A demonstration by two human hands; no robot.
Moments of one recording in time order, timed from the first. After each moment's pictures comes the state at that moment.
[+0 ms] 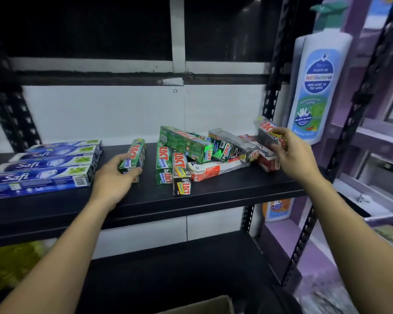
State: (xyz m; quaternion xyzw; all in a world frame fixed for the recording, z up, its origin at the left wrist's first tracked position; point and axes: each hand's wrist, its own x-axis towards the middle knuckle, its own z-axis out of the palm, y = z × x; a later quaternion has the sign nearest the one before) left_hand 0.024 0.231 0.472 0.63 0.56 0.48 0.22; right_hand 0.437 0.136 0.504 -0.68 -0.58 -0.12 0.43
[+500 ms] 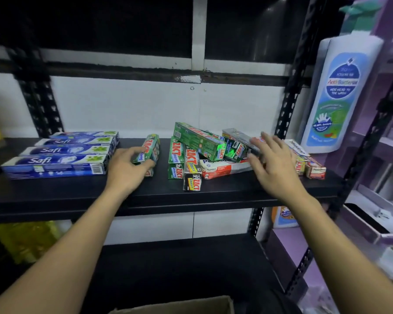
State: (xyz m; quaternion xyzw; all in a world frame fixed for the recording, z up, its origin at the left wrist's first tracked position) left_hand 0.027 0.217 0.480 0.64 0.58 0.48 0.15; right_hand 0.363 0.136 0.489 -0.64 -0.66 -0.17 0.36
